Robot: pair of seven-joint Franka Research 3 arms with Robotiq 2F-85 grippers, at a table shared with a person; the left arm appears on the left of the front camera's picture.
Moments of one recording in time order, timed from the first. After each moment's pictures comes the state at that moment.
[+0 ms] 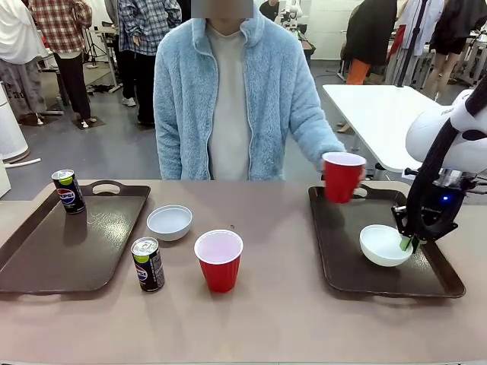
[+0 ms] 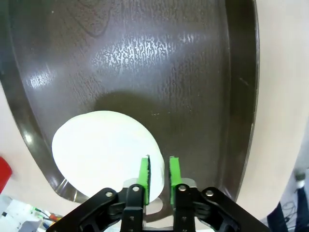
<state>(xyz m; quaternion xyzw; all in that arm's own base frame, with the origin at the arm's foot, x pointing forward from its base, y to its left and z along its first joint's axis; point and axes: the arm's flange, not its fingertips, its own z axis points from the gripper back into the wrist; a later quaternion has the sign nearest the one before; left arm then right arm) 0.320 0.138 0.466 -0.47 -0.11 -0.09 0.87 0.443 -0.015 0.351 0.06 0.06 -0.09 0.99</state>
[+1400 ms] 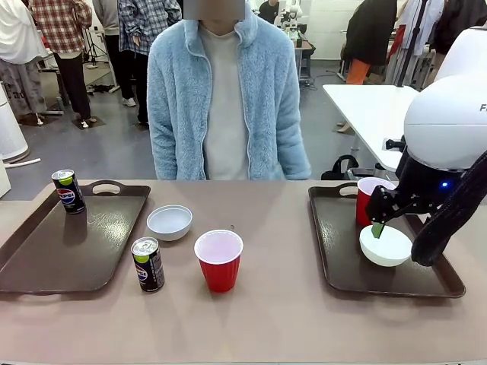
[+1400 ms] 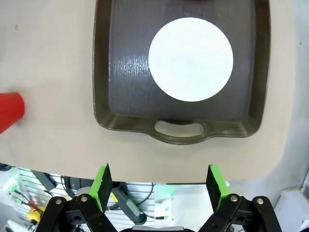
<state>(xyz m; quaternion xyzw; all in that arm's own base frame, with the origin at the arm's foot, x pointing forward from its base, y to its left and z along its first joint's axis) 0.320 0.138 0.466 -0.47 -0.11 -0.09 0.87 0.324 0.092 0.460 0.01 -0.03 -0.01 1.00</state>
